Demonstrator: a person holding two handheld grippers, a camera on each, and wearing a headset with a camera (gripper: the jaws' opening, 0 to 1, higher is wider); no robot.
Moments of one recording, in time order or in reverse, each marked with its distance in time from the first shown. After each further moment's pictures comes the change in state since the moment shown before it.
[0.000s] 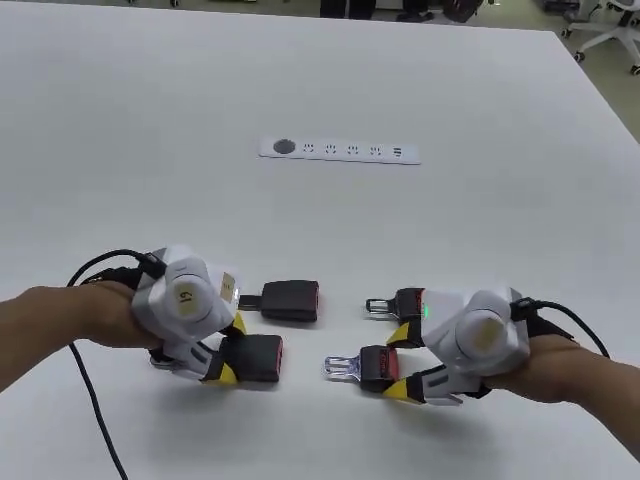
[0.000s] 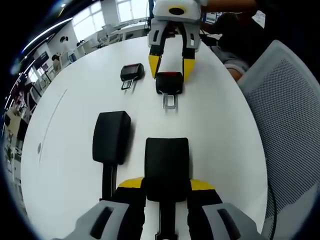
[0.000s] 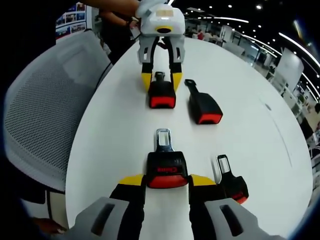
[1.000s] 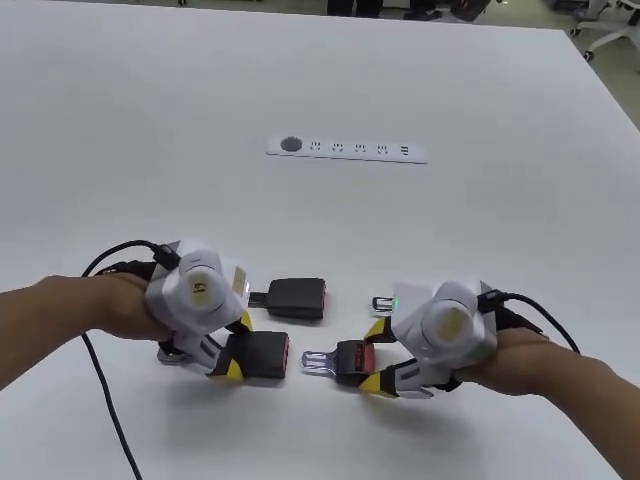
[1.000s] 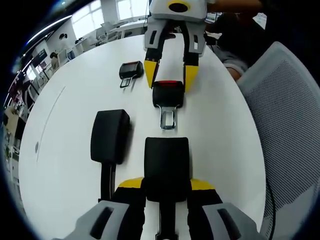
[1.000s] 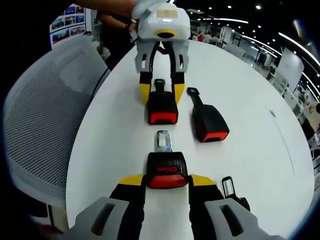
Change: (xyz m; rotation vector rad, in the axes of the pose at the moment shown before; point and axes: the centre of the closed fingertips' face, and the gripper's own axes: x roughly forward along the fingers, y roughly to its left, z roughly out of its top) left arm 0.002 0.000 -0.001 -0.009 0.015 -0.026; right arm 0.021 0.002 0.031 0.009 -0.019 0.012
